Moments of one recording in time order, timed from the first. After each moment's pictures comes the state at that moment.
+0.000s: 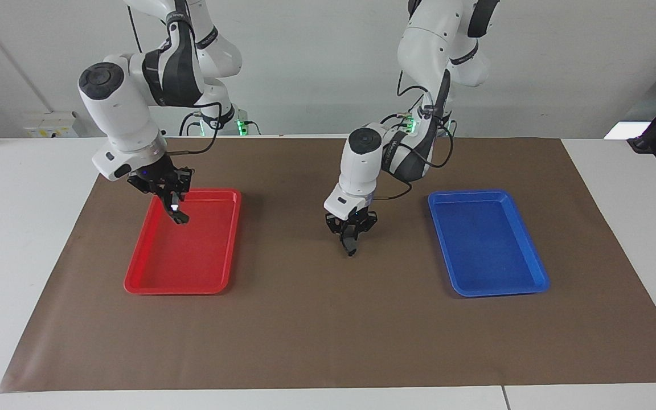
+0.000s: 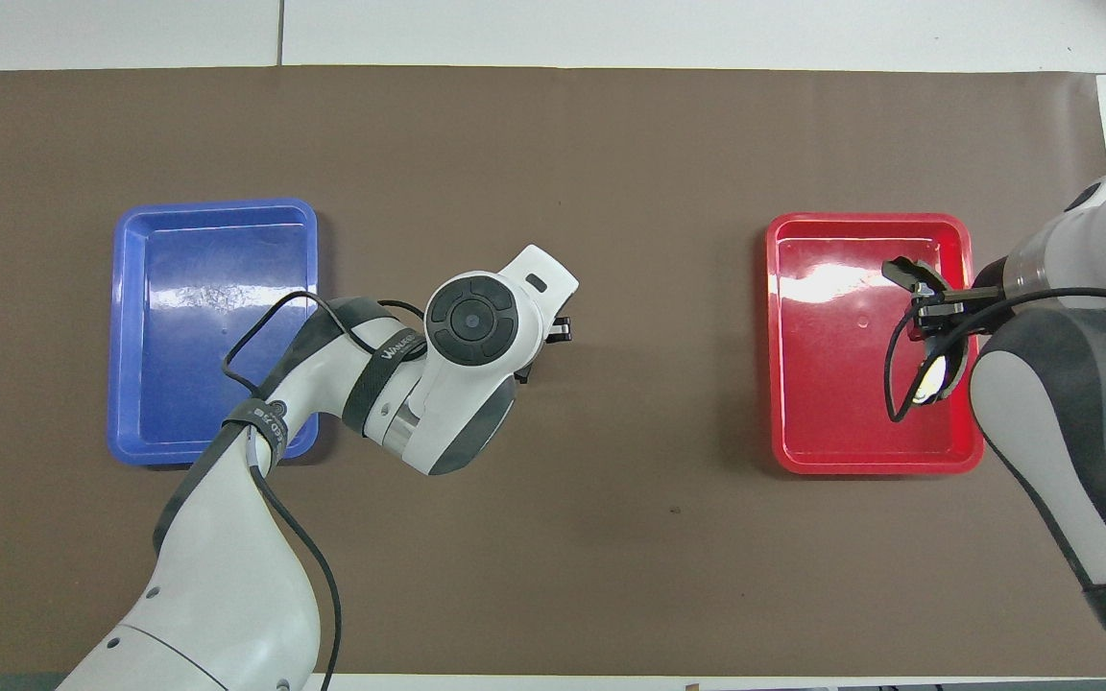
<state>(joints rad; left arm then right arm) -0.72 0.41 0.03 -1.86 0.00 2.39 -0.67 0.00 -0.04 0.04 -1.94 -0.02 1.85 0.05</state>
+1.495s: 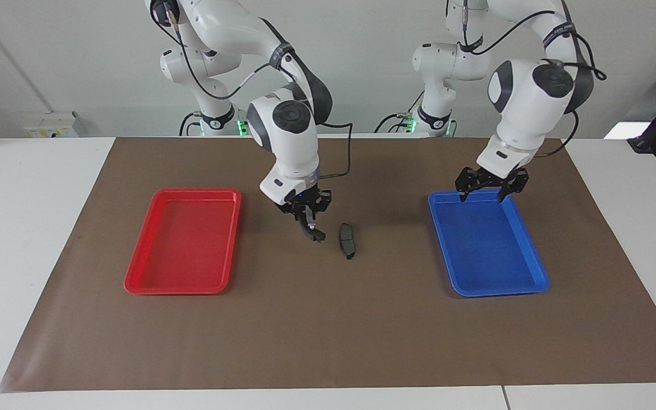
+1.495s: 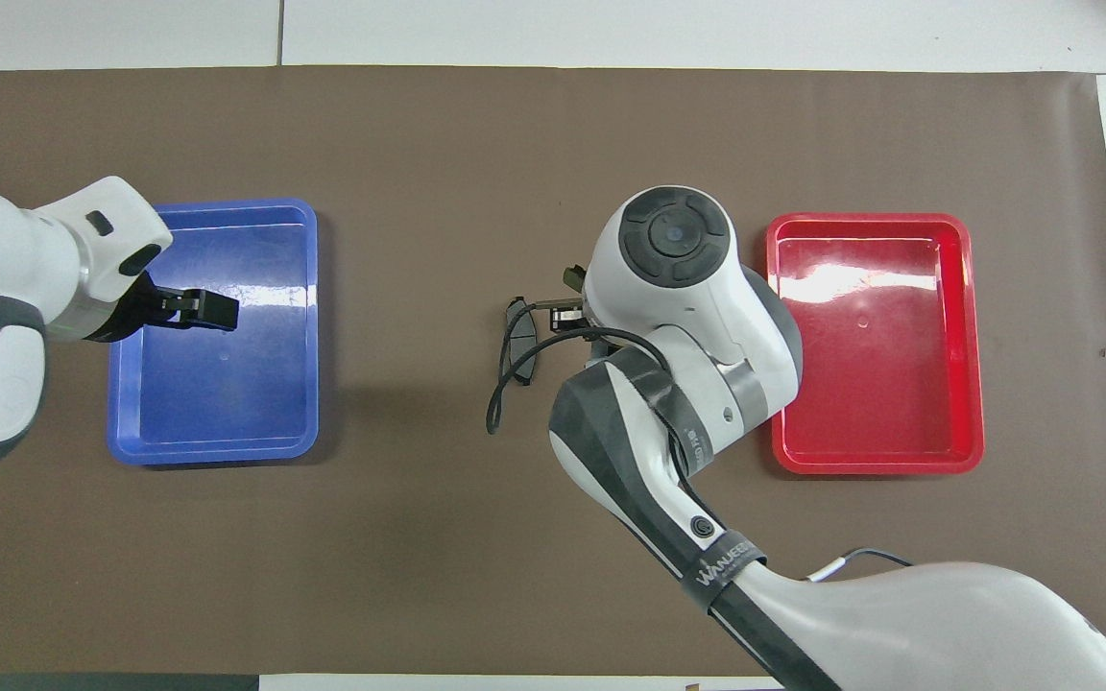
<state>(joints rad) -0.21 -0.06 0.07 -1.96 0.00 1.91 0.00 0.44 0.36 0.13 -1.68 0.00 2.05 0.58</state>
